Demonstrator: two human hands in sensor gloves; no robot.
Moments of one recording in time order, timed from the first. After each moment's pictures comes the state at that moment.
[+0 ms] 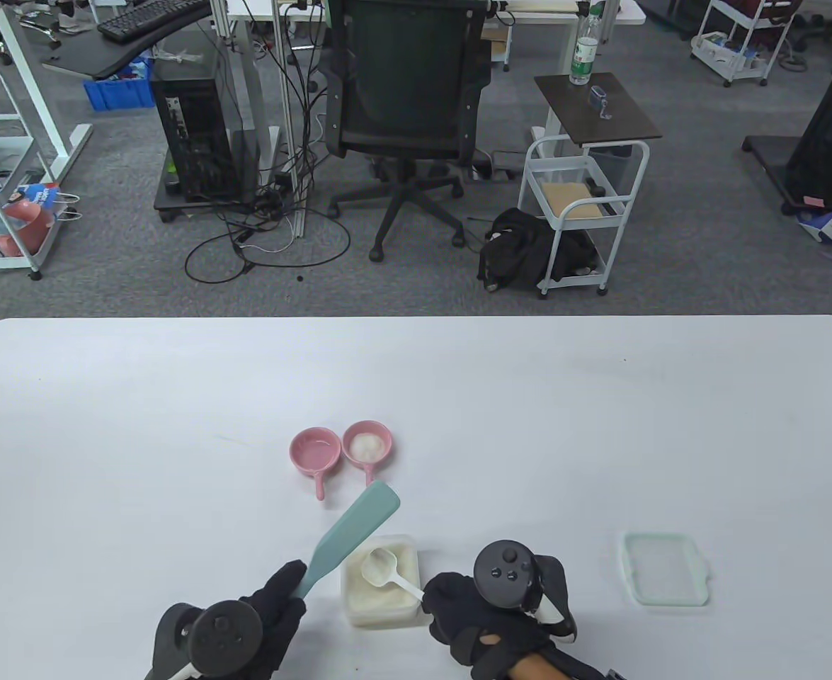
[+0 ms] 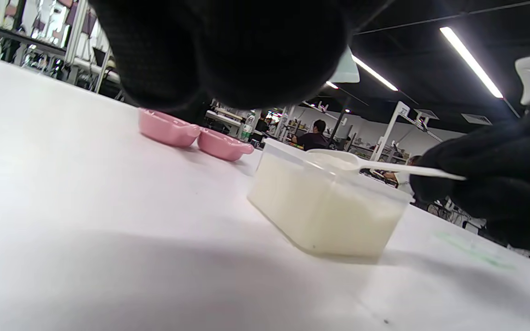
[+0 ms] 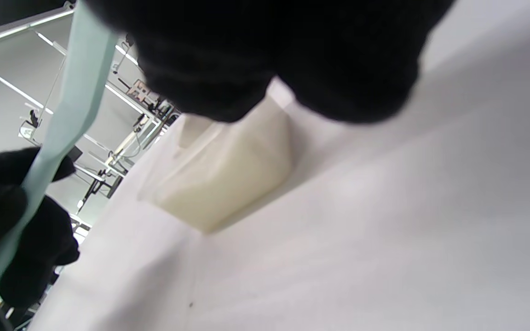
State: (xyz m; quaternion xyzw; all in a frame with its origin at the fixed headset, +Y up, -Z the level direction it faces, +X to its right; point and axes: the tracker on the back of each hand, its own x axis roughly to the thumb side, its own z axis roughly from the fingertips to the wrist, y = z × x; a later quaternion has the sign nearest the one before) left_hand -0.225 -0.728 -0.243 0.01 -0.20 0.18 0.96; right_hand 0.085 -0.749 -0.298 0.14 0.20 0.89 0.39
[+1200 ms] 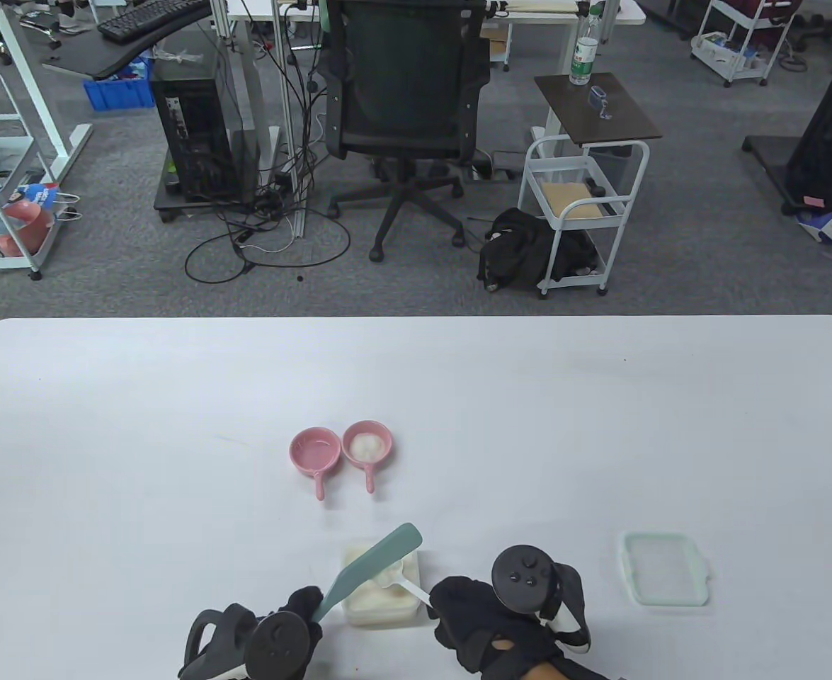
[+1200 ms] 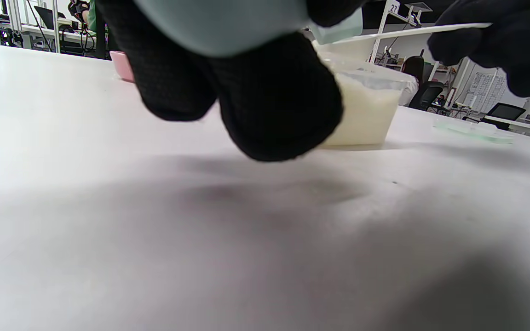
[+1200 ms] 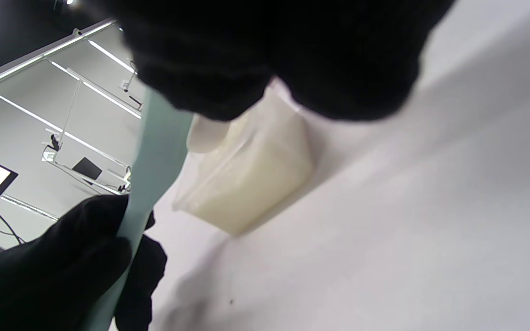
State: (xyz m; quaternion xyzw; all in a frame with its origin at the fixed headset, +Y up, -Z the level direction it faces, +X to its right) left_hand -0.198 -0.752 -0.246 -0.09 -0.23 0.07 0.97; right_hand 0.094 -0.749 -0.290 0.15 0.20 0.87 0.42
